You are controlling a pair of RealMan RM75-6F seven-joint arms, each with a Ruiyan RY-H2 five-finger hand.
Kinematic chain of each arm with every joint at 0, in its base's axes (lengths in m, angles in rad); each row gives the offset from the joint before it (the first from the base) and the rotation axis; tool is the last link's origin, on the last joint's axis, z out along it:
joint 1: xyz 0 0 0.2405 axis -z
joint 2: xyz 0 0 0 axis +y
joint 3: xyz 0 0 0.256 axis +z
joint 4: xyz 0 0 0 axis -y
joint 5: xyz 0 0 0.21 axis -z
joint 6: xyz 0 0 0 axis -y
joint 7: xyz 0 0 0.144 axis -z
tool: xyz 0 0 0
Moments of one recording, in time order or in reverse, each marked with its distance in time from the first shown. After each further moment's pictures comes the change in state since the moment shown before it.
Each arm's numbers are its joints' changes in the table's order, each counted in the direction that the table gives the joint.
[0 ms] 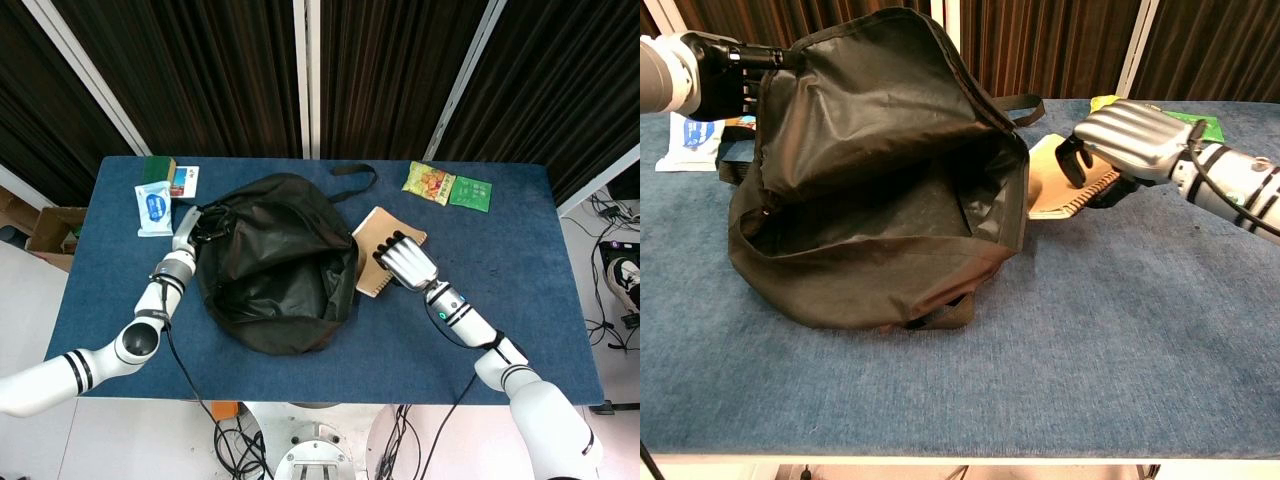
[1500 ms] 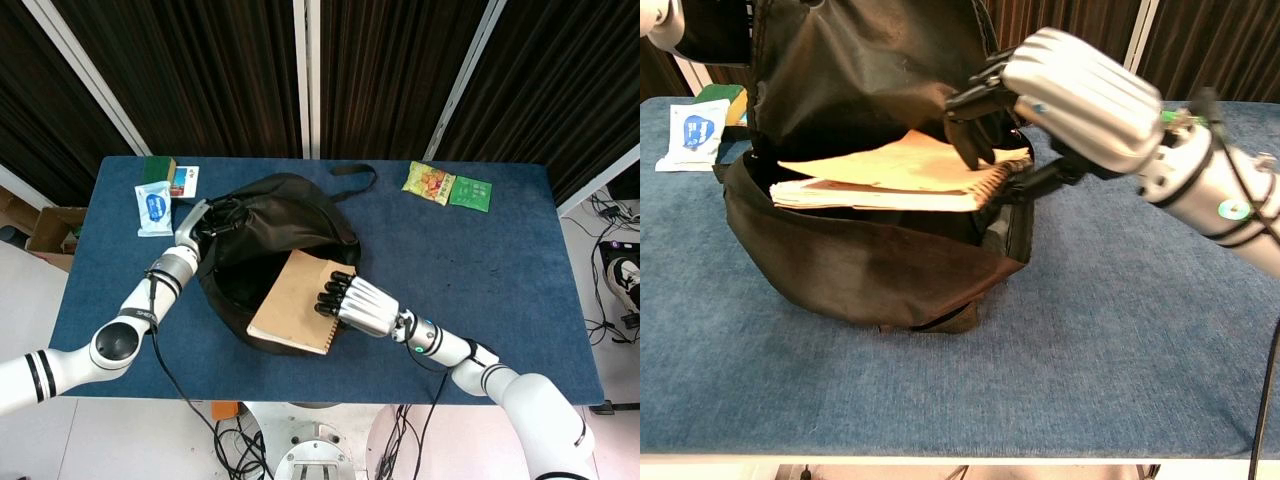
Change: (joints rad) left arm 0.034 0.221 -0.046 0.274 0.178 0.038 0.044; right arm -0.096 -0.035 0.031 0.153 0.207 -0.425 -0.077
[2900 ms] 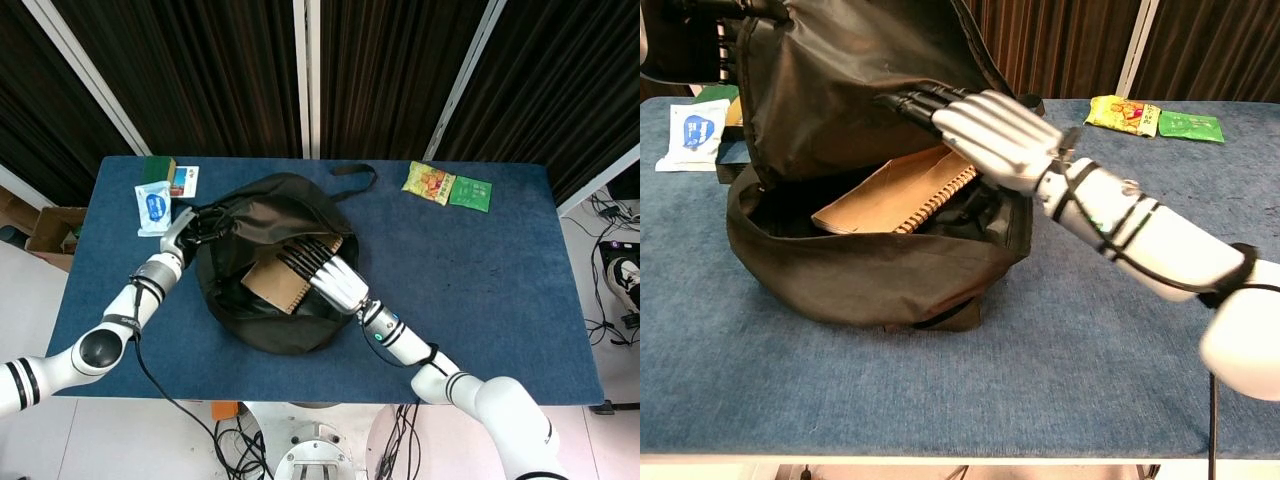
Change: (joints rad) left arm -0.053 0.033 0.061 -0.030 -0.145 0.055 0.094; right arm -0.025 -0.074 0.055 0.139 -0.228 0.336 0.233
